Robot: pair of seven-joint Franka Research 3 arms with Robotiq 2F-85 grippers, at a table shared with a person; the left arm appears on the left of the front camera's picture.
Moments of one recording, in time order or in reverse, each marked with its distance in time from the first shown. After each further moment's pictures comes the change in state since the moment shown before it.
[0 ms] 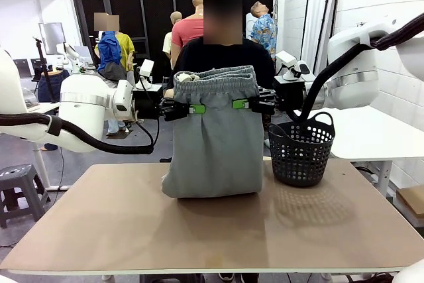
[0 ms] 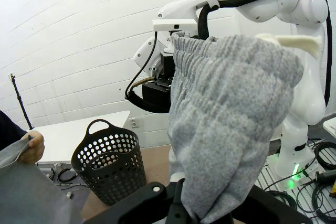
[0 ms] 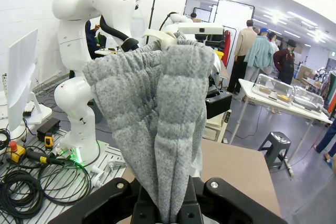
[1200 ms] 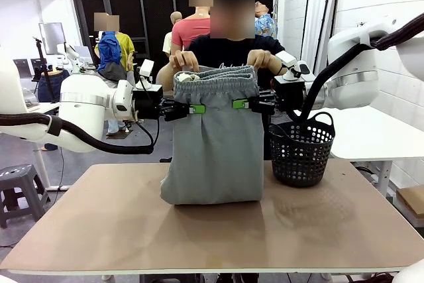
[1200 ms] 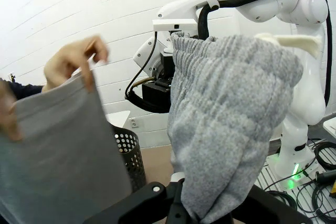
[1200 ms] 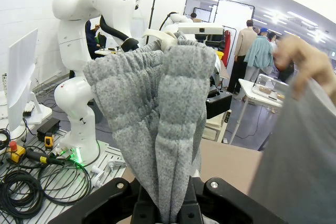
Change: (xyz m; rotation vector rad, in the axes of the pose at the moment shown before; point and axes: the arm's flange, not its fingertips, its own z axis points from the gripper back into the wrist) left arm 0.000 0.000 0.000 0.000 0.000 0.000; right arm 0.000 0.000 0.000 0.000 0.000 0.000
